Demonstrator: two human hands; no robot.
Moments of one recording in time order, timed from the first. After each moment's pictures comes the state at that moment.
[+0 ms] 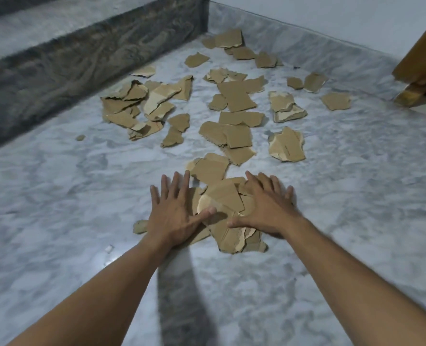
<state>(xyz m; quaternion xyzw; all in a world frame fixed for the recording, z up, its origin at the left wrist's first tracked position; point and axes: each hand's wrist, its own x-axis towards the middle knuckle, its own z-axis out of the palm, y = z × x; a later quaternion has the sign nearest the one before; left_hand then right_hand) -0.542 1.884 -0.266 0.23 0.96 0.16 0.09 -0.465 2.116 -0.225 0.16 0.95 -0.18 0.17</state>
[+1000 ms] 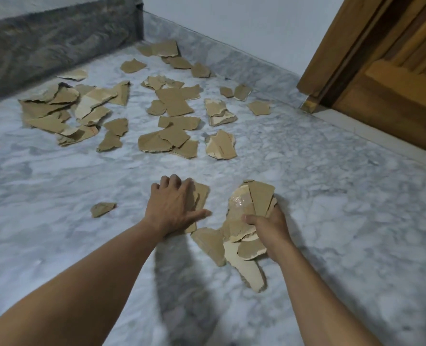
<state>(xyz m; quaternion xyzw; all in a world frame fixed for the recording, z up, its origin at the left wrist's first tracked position) -0.514 1.990 -0.250 0.39 0.92 0.08 0.04 -0.336 2.164 -0.220 0.50 0.66 -0.56 -0.10</state>
